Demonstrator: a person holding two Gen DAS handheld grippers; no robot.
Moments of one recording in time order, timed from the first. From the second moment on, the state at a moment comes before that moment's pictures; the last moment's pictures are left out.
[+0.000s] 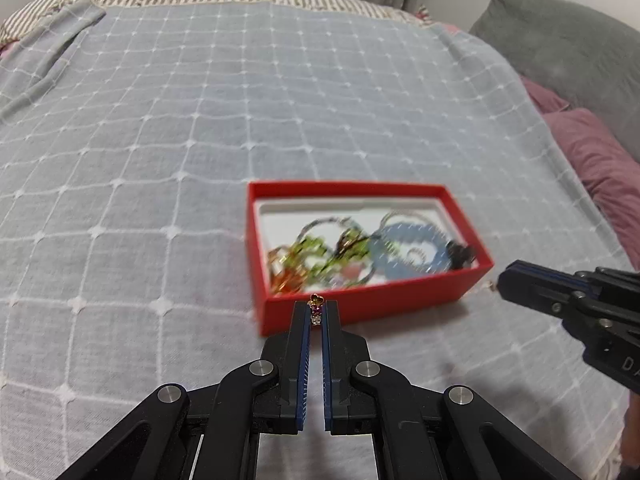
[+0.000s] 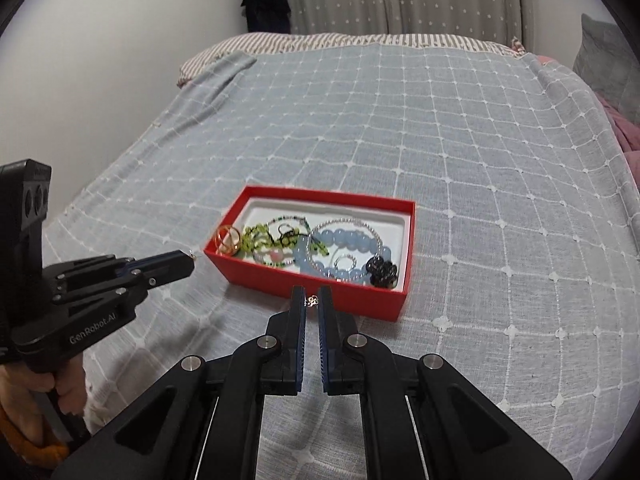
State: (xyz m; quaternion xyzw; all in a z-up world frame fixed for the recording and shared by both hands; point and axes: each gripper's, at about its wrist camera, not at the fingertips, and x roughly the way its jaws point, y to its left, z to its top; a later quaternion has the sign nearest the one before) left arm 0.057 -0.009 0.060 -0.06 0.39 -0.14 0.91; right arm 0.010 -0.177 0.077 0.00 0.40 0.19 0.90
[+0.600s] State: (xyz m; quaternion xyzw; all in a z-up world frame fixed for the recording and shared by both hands) left arm 0.095 -0.050 0.049 -0.06 0.37 -0.15 0.91; right arm 0.048 -0.185 0.063 0.04 0.39 0.16 0.90
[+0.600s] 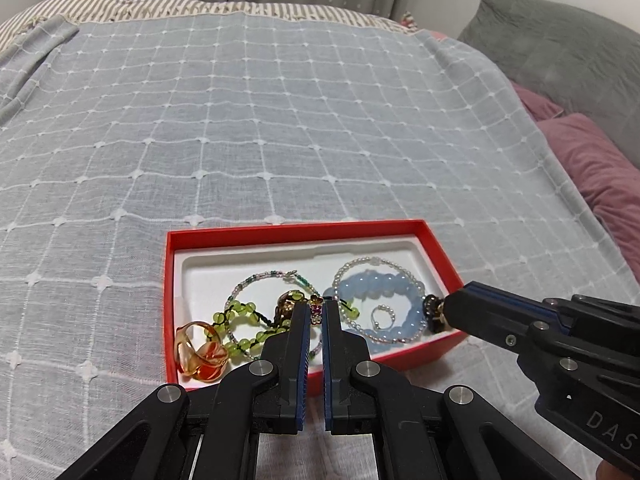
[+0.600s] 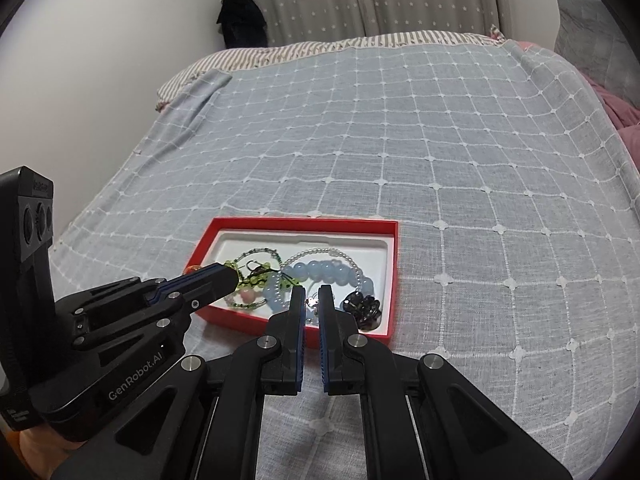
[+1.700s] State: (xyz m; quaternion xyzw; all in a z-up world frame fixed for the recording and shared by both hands) left arm 0.038 -0.002 0.063 -0.07 0.41 -0.08 0.90; right arm 0.000 -0.214 0.089 0.02 0.40 0.12 0.91
